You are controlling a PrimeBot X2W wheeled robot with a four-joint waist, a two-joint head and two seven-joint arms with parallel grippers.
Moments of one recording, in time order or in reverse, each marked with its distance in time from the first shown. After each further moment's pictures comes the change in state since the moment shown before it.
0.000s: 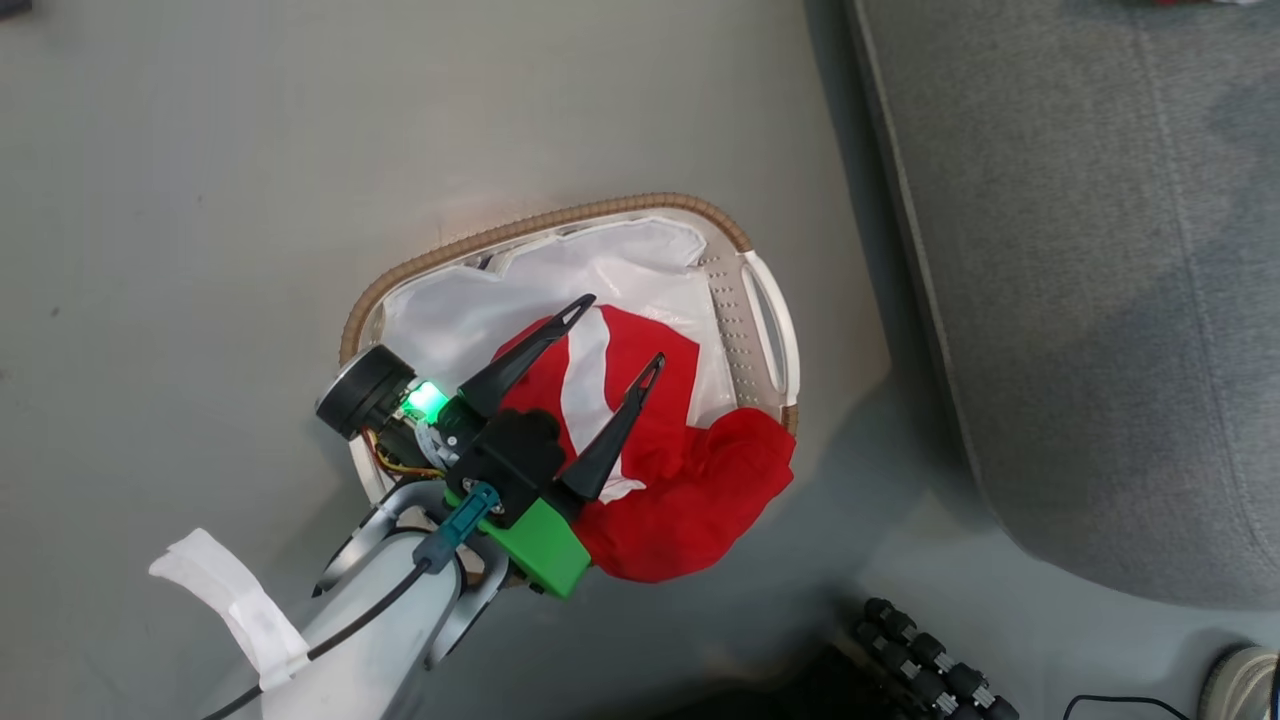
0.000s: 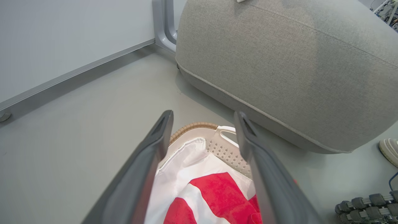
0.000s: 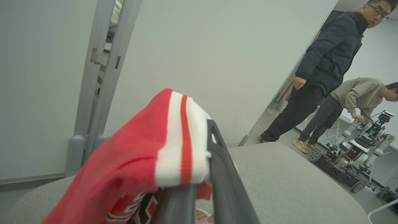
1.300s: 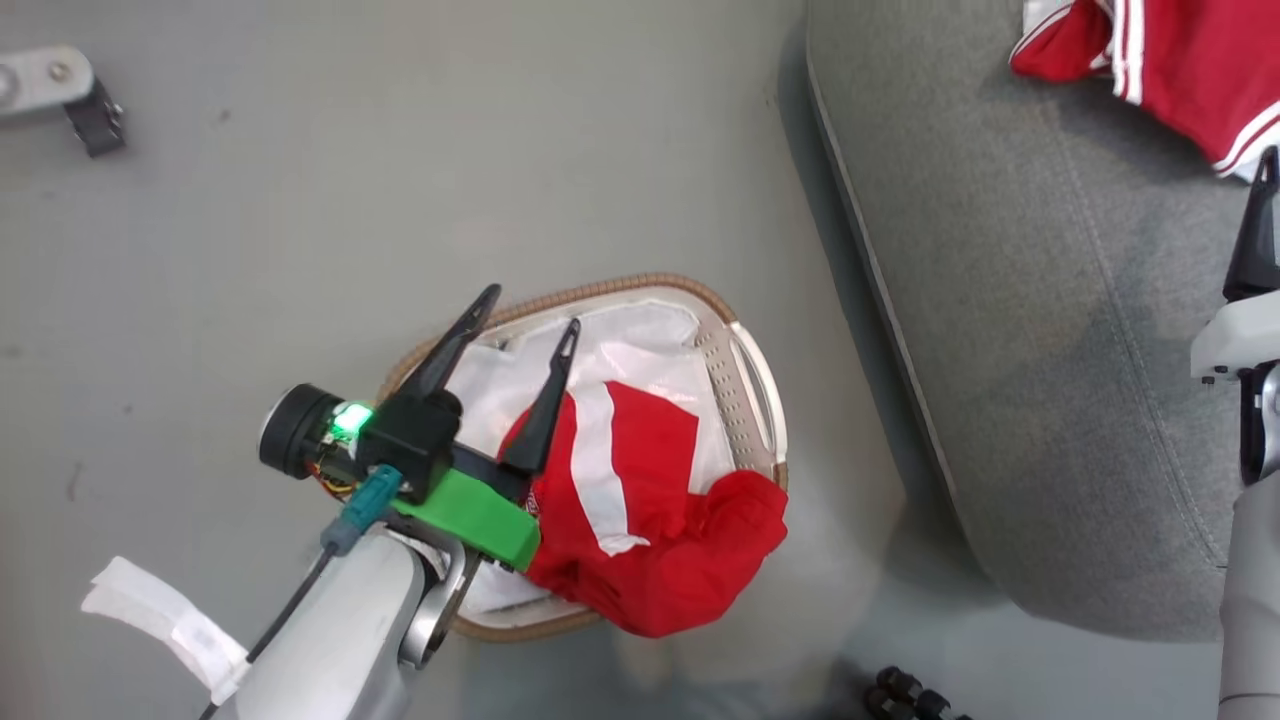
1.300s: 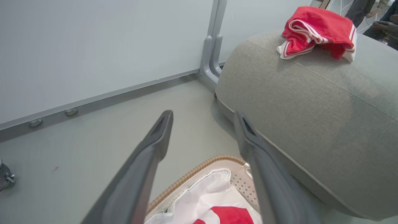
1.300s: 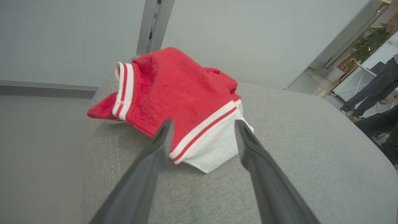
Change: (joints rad) left arm 0.062 -0.052 0.135 0.094 -0.150 0.070 -0.097; right arm 0.462 0.179 0.165 -0.030 -0.008 0.000 0.000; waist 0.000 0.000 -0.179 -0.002
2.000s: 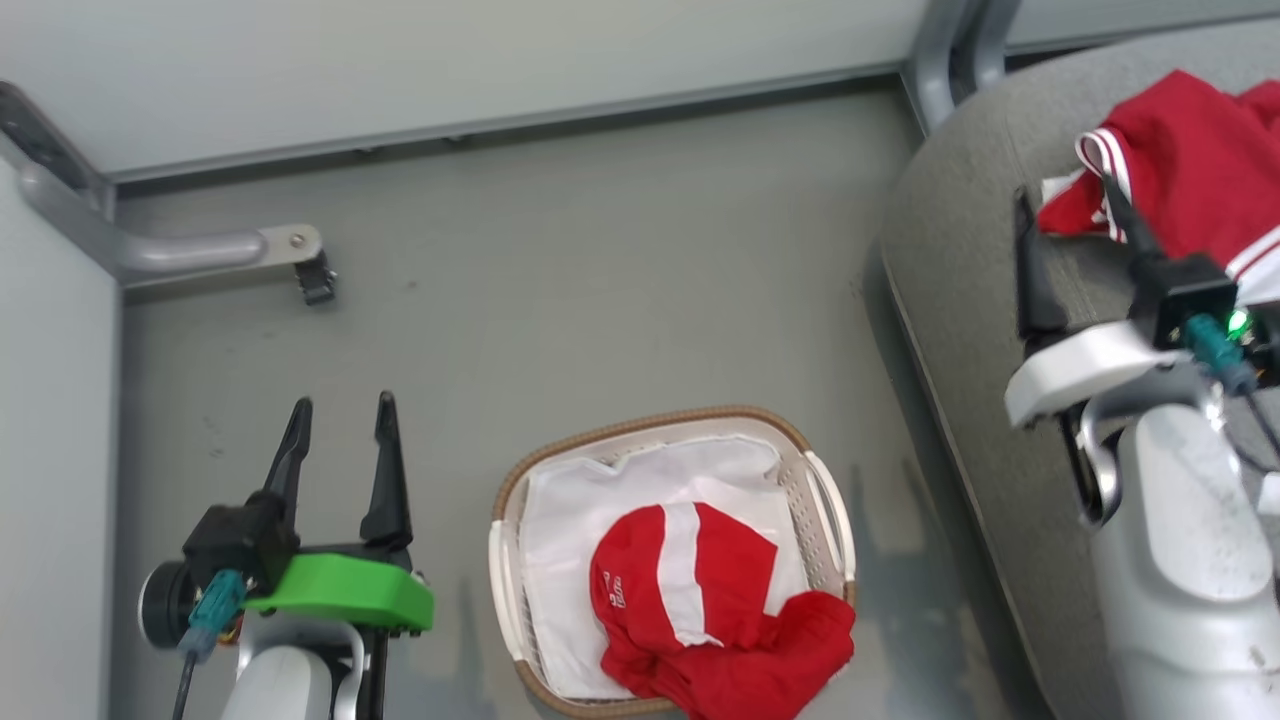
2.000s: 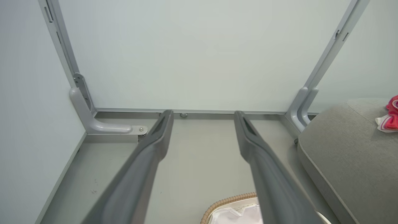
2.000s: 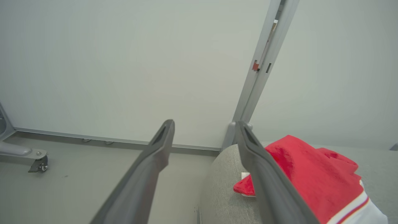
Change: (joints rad) left arm 0.276 -0.150 0.444 -0.008 0.030 0.002 -0.003; right arm 0.056 0.031 0.351 0.010 0.166 0.000 0.000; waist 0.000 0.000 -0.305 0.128
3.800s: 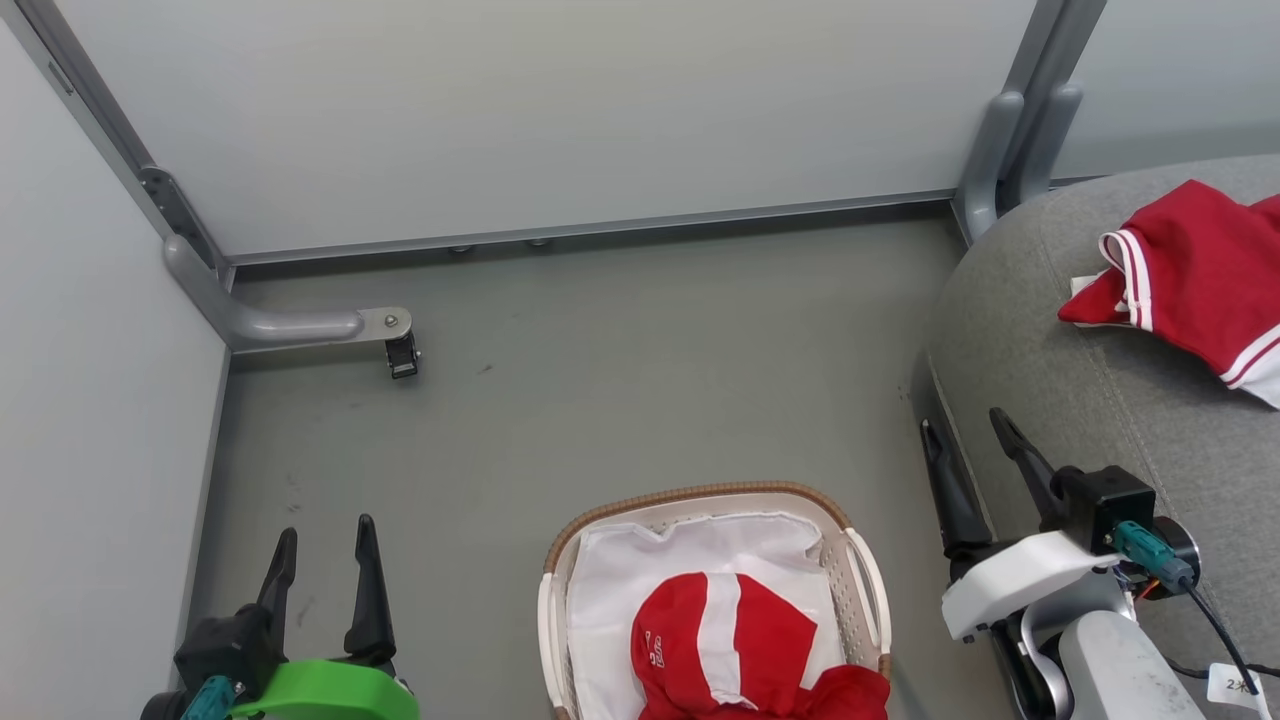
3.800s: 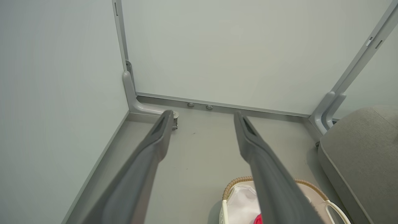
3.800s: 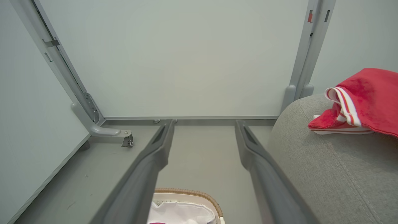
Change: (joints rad) left arm 0.169 -0.047 0.107 0.036 0.017 -0.038 0.000; right arm 0.341 0.008 0.196 -0.064 0.280 0.000 0.000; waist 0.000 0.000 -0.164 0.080
